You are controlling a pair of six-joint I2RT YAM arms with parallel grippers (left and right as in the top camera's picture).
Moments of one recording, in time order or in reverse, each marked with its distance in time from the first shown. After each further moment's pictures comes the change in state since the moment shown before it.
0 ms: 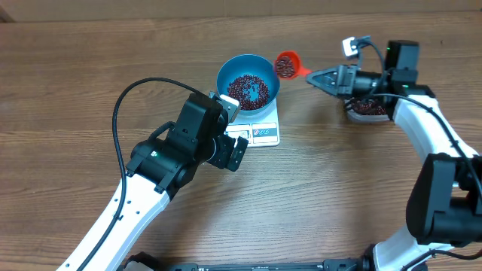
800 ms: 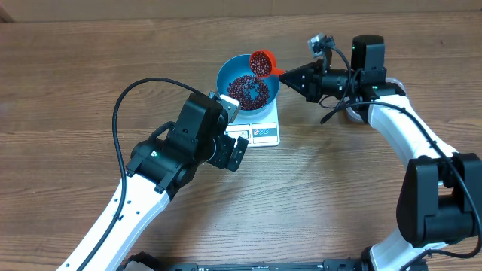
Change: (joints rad) left arm 0.000 0.000 0.000 0.000 0.000 0.000; right arm 0.160 0.000 0.000 0.105 0.242 -0.404
